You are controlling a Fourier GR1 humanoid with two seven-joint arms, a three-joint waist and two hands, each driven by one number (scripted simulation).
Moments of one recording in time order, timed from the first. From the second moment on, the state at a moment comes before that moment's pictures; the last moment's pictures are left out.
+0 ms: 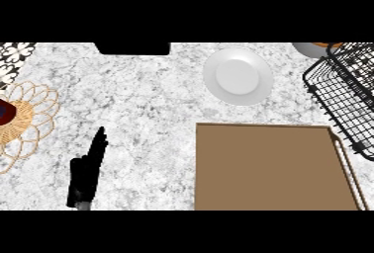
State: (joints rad) left arm 0.05 0.18 -0.17 -1.36 0.04 0.27 0.00; right arm -0.38 -0.75 -0.55 -1.92 0.73 0.32 1.03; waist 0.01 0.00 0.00
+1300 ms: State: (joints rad) left arm 0.06 0.14 -0.14 -1.38 0.00 0.25 -0.01; right arm -0.69 -0.69 -0.49 -0.95 0.79 -0.14 0.68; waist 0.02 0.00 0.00
